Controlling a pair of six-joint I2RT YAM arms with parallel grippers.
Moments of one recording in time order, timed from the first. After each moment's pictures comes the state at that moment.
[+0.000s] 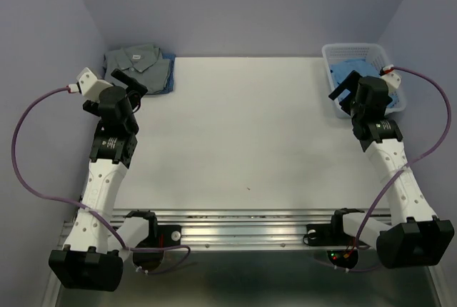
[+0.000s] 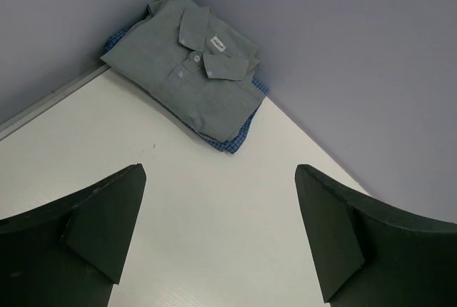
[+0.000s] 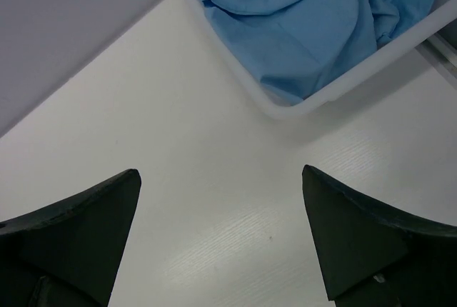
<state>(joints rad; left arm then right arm) -0.09 0.95 1.01 -0.23 -0.52 -0.63 0.04 1.10 1.07 -0.39 0.37 0.57</state>
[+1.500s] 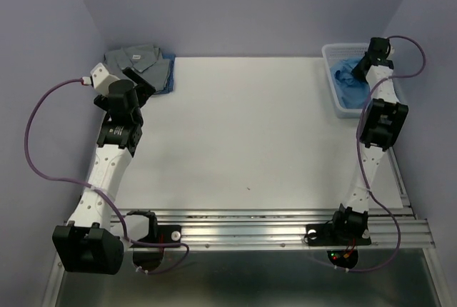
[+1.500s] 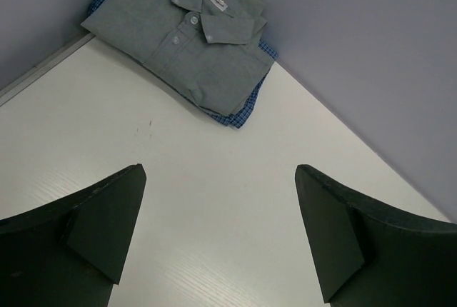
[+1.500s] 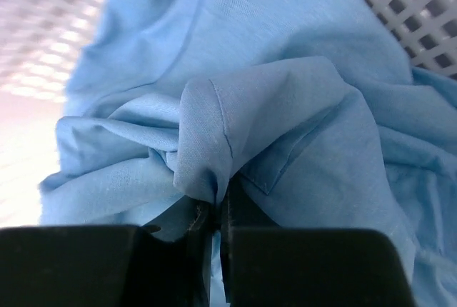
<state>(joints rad) -0.09 1.08 1.01 -0.22 -0.45 -0.64 -0.28 2.49 2.31 -0.57 0.15 0.42</state>
